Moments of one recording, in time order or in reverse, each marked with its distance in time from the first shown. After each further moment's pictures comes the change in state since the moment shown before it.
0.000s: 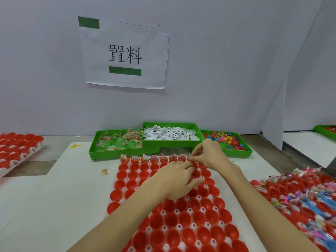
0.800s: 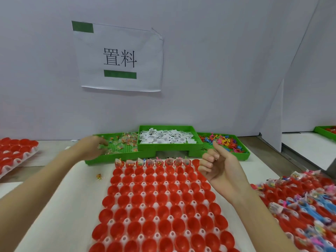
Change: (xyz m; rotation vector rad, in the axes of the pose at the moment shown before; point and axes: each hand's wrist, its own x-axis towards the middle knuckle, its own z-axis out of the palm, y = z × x) left_hand -0.063 -0.217 -0.048 -0.022 0.061 -0.656; right_hand -0.064 -0.001 -0.017 1.913 -0.116 0.325
